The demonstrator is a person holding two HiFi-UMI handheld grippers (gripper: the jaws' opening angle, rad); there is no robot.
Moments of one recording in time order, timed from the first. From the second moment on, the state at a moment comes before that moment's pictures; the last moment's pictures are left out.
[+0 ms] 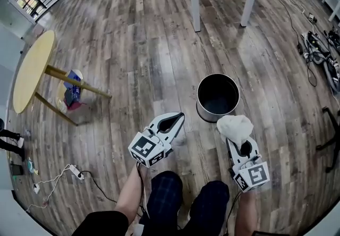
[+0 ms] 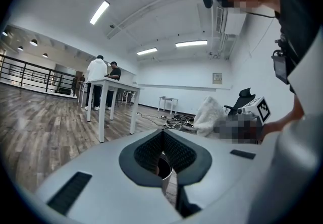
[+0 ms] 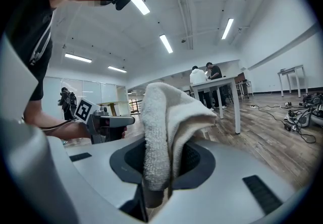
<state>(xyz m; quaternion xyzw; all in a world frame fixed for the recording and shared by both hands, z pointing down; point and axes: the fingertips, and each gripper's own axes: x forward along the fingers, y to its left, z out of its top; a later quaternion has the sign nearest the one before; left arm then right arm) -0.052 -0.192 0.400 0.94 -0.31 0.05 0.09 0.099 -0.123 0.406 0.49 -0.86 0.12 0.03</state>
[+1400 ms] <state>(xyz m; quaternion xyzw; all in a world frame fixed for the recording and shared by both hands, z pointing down) -0.079 -0.198 0.645 0.93 -0.36 0.04 0.09 0.014 -0.193 0.701 0.42 -0.90 0.07 0.09</state>
